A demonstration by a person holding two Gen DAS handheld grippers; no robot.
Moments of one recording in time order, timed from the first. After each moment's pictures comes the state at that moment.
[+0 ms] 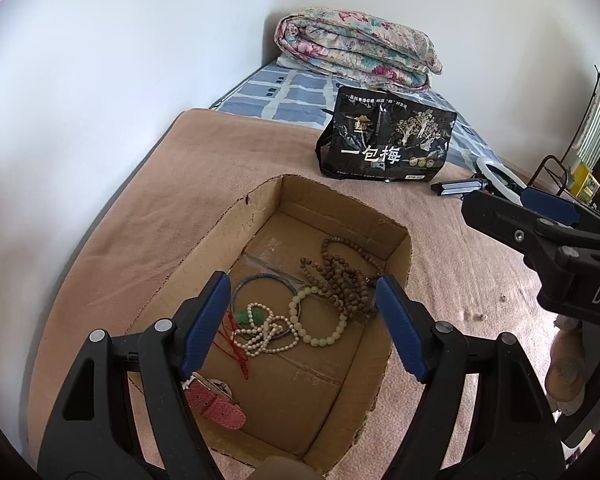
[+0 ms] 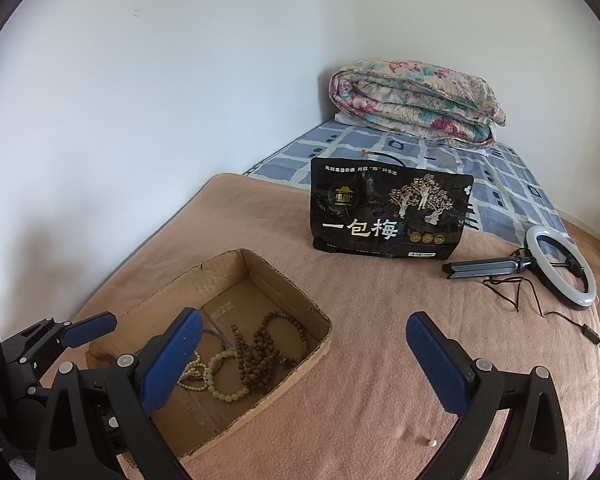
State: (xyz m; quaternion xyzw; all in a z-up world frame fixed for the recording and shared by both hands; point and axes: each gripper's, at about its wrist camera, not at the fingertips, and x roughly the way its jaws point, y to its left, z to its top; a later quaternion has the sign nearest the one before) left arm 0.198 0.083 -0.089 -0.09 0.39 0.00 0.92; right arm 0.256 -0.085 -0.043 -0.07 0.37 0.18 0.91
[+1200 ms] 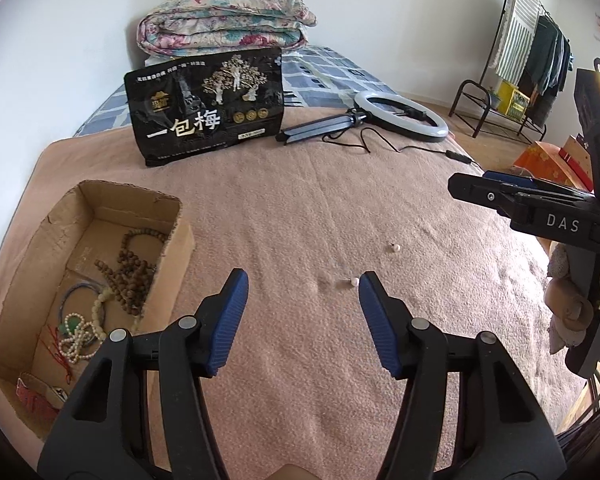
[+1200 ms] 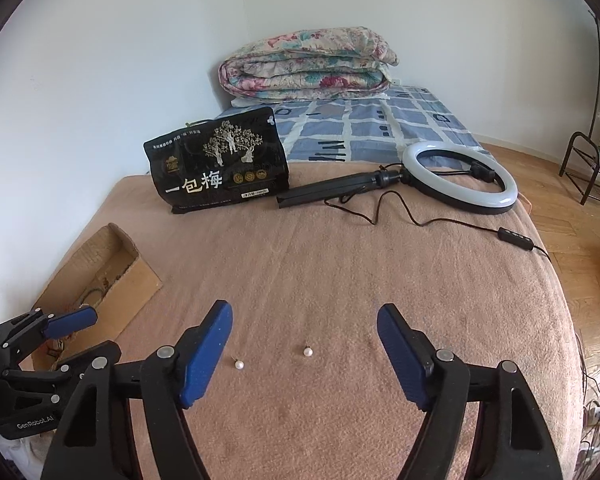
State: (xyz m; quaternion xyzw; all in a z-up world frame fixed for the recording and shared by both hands) left arm 0.205 -0.097 -0.108 0.00 0.41 -0.16 0.90; right arm 0.244 -0.309 -0.083 0.01 0.41 0.10 0.91
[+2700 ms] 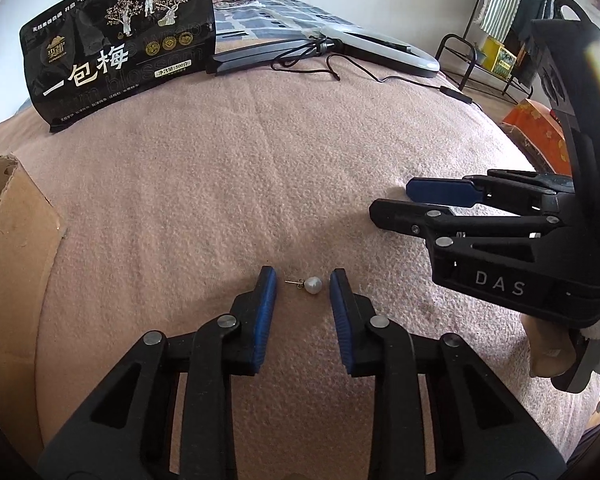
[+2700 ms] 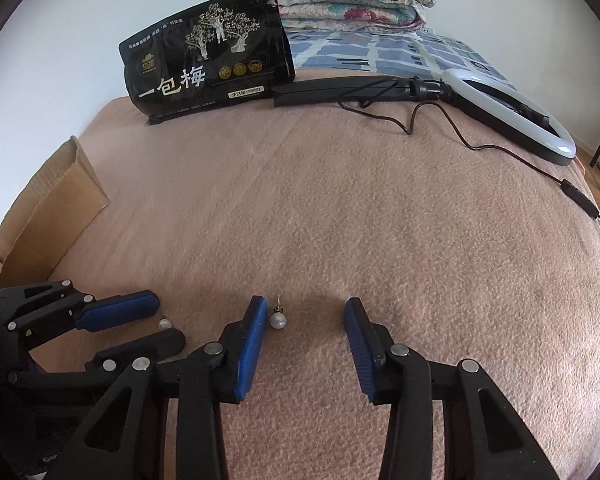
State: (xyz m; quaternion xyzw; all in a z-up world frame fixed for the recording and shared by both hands) left arm 0.256 -0.164 -0.203 0.03 0.46 -0.21 0.86; right arm 0.284 -0.302 -0.190 -0.04 0.48 0.13 0.86
